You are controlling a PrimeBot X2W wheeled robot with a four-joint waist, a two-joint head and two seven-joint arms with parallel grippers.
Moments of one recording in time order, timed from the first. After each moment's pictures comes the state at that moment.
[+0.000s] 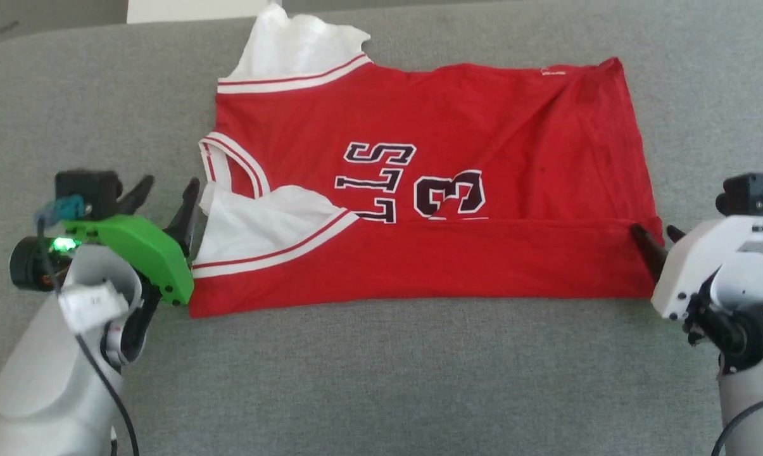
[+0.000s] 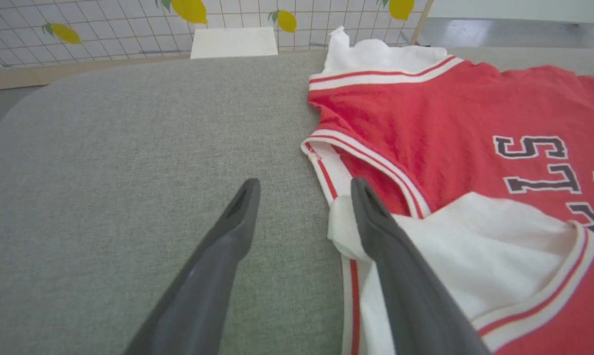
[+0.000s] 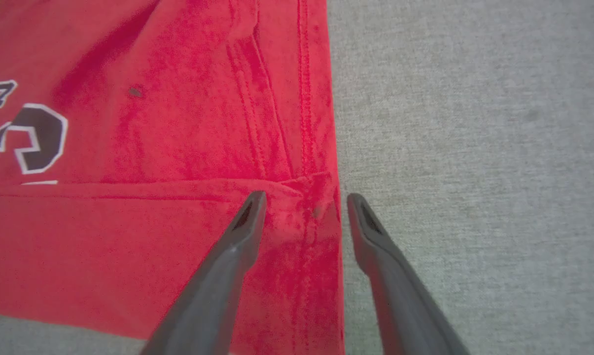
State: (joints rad) left arm -0.50 0.47 -0.35 0.35 -0.60 -0.03 0.10; right arm -0.37 -0.15 -0.17 0.22 0.27 0.13 0.63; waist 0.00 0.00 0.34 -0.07
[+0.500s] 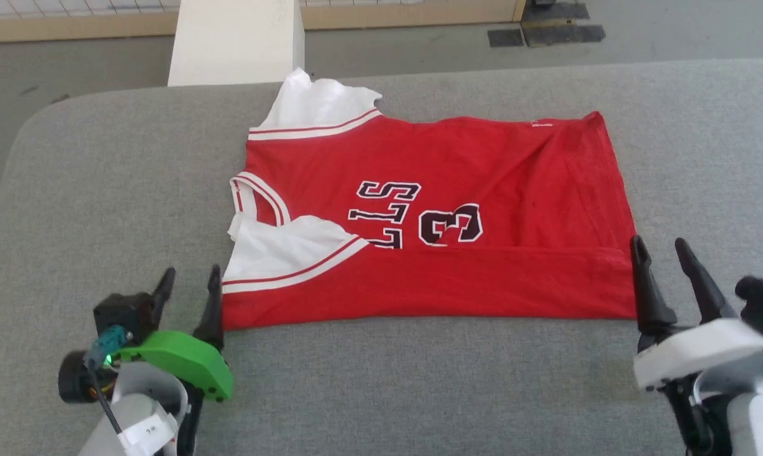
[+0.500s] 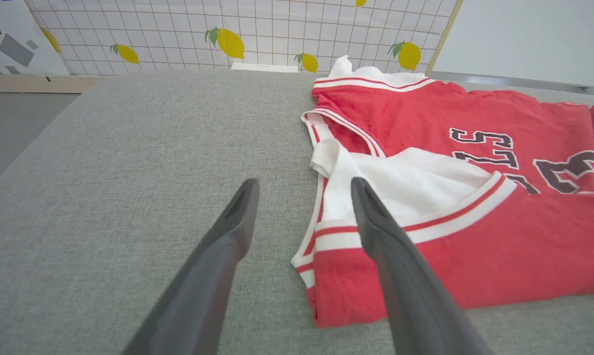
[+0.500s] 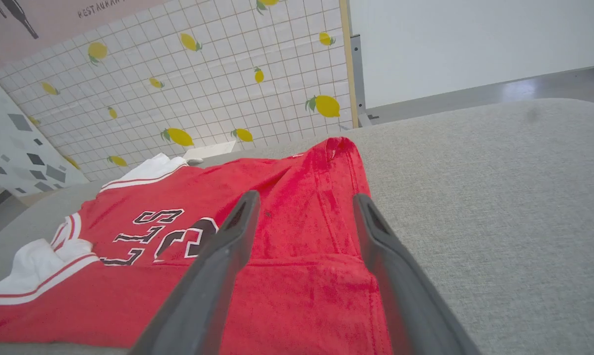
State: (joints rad) left arm -0.21 0.37 -0.33 0.28 -0.55 0.11 -0.19; right arm -0.09 -0.09 -0.10 0.05 0.32 0.13 0.01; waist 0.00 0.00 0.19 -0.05
